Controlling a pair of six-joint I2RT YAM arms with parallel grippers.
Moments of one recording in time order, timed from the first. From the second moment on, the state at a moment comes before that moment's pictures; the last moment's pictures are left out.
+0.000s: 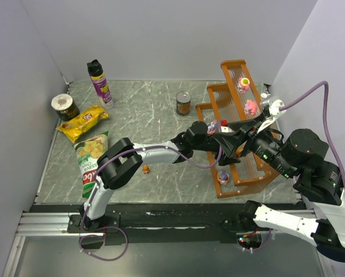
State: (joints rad) left arm -1.02 2.10 1.47 0.59 0.63 -0.05; right arm 0.92 0.79 1.46 -0.75 0.22 0.22
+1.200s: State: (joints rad) left arm -1.09 2.11 1.48 0.59 0.41 -0.09; right arm 0.92 0.74 1.41 -0.75 0.25 0.22
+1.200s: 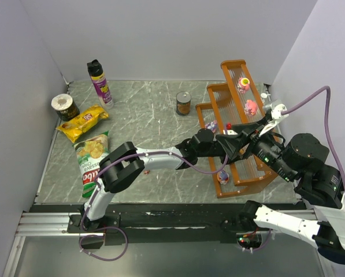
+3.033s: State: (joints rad) left arm -1.24 2.11 1.41 0.72 -0.05 -0.09; right arm 0.92 0.73 1.37 -0.75 0.30 0.23
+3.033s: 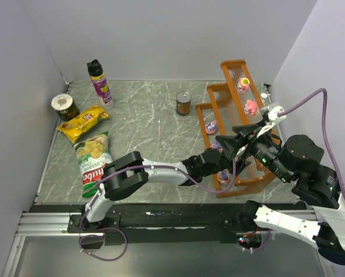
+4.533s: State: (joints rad) left arm -1.18 1.89 1.26 0.67 -0.05 -0.07; right arm 0.92 0.72 1.37 -0.75 0.32 0.24
